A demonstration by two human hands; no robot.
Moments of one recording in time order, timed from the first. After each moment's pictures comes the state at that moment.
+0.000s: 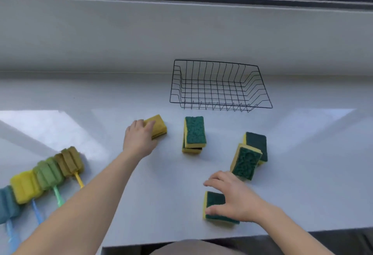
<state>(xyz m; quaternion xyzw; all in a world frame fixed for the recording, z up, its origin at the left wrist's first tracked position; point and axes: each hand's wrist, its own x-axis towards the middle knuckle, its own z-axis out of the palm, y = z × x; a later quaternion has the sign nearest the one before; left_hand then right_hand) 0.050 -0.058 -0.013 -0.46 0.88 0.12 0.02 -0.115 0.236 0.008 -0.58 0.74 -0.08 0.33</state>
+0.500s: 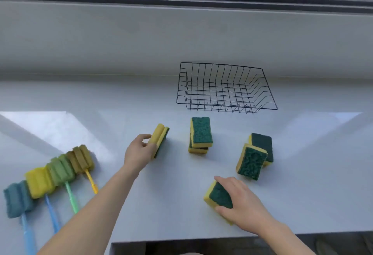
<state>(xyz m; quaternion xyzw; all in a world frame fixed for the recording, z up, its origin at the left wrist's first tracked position) 0.092 -0.021 -0.001 -0.58 0.62 0.51 -0.15 -0.093 0.257 -0.004 -0.52 0.80 -0.10 0.29</state>
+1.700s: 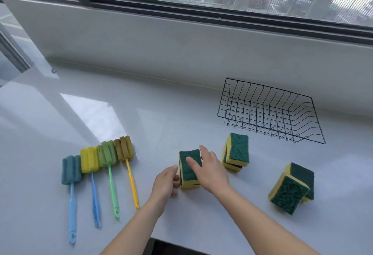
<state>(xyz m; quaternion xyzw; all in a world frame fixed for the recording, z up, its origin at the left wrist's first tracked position) 0.145 0.044 -0.028 -0.59 0.42 0.65 -0.22 -0.010 0.073 0.007 -0.48 0.81 -0.17 0.28</state>
